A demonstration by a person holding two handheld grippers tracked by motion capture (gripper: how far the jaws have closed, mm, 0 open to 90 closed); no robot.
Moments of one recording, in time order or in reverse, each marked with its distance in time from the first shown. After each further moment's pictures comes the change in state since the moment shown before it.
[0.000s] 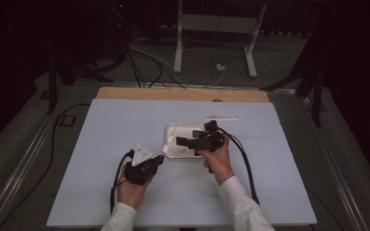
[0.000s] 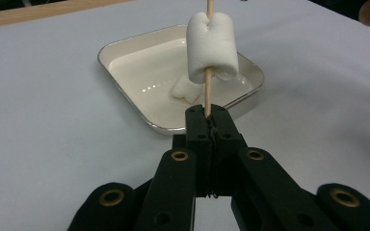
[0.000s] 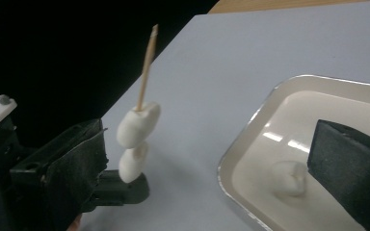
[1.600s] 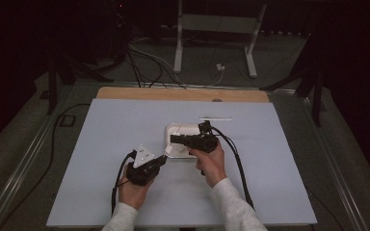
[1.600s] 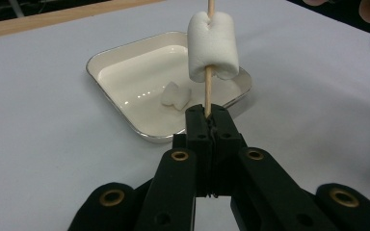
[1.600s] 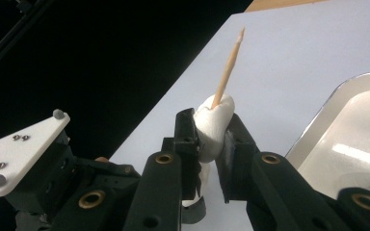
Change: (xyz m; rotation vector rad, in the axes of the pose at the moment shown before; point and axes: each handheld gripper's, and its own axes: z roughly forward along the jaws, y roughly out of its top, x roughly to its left) left arm -0.005 0.001 0.001 -0.020 -0.019 0.030; right arm 0.018 0.002 0.008 -0.012 0.121 0.062
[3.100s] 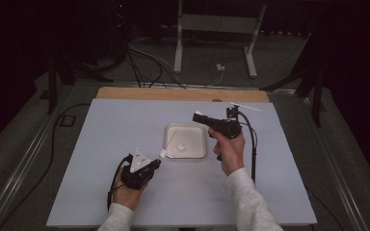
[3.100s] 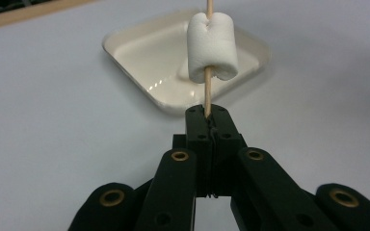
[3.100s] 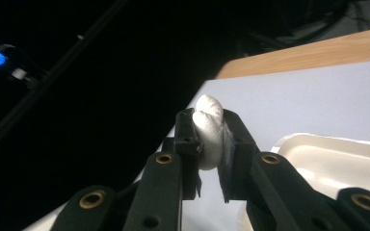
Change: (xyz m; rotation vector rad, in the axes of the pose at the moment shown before) left arm 0.010 -0.014 -0.008 0.019 0.032 0.025; right arm -0.021 0.037 -0.064 -0.198 -0.050 0.089
